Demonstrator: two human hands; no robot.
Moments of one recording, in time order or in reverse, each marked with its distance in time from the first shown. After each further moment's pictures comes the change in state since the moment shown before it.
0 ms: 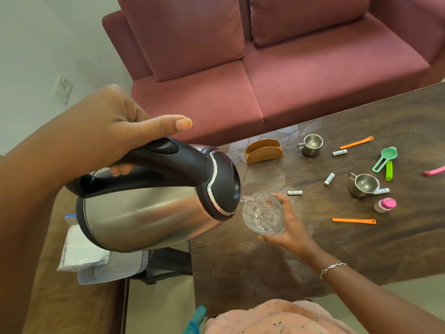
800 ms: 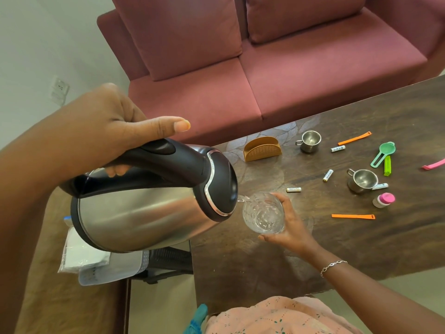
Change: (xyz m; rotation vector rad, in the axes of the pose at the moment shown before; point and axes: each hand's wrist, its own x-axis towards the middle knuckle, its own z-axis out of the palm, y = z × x) left_hand 0.001 0.004 -0.001 0.030 -0.021 -0.023; right_hand -0.003 0.004 0.000 -0.028 0.002 0.022
